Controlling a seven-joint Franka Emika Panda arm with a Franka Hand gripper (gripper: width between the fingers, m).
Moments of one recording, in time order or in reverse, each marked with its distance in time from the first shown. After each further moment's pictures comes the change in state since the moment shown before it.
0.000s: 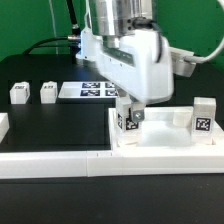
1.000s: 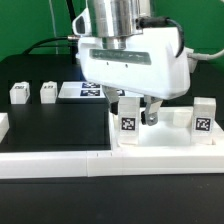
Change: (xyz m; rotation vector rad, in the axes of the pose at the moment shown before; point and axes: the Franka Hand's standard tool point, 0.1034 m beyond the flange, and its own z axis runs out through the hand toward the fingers) arm 0.005 -0.002 0.001 -0.002 0.045 -0.746
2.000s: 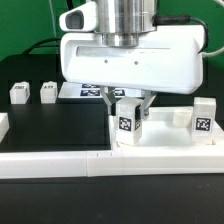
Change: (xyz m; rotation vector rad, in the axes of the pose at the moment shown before) arm 0.005 0.000 -0.003 -0.053 0.029 -0.212
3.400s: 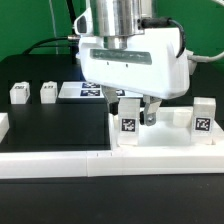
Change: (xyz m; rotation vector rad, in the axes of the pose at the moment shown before) arm -0.007 0.001 0.005 0.053 0.004 0.312
